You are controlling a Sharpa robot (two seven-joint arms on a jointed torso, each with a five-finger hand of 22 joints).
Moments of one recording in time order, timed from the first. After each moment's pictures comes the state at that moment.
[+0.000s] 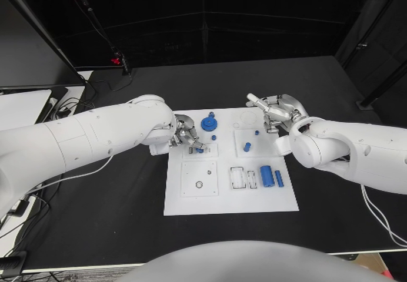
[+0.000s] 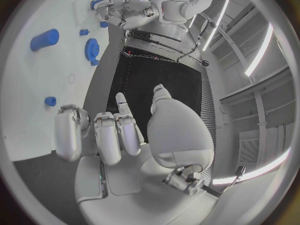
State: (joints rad) left arm 1.35 -0.39 -0.23 1.13 -0.84 0.25 -0.41; left_hand 1.36 0.09 0.05 0.32 0.43 0.96 0.06 0.50 0.74 1.46 -0.01 1.58 1.31 1.47 -0.06 1.57 1.31 0.01 1.46 0.08 1.57 1.31; right arm 1.16 -0.96 -0.10 1.59 -0.25 -0.55 0.24; right_hand 1.12 -0.03 -0.14 0.30 0.22 0.91 0.19 0.11 0.07 1.46 0.11 1.57 1.31 1.47 0.06 1.57 1.31 0.04 1.44 0.17 1.42 1.31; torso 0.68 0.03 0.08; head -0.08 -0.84
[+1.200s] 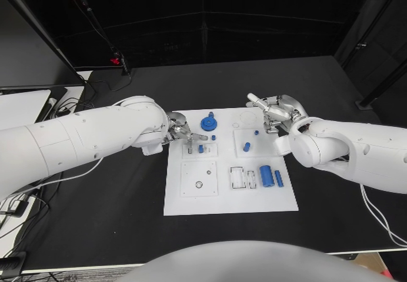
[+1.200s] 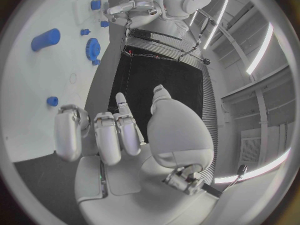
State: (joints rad) left arm 1.37 -0.47 -0.24 1.21 -0.89 0.14 -0.40; left_hand 0.97 0.06 -0.21 0.29 0.09 0.90 0.07 0.53 0.83 1.47 0.00 1.57 1.31 1.47 -0.04 1.57 1.31 0.01 1.46 0.08 1.57 1.31; right arm 1.16 -0.96 -0.10 1.59 -0.23 -0.55 0.23; right_hand 1.12 -0.02 -0.14 0.29 0.22 0.91 0.19 0.11 0.07 1.46 0.11 1.57 1.31 1.47 0.06 1.57 1.31 0.04 1.44 0.17 1.42 1.31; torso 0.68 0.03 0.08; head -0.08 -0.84
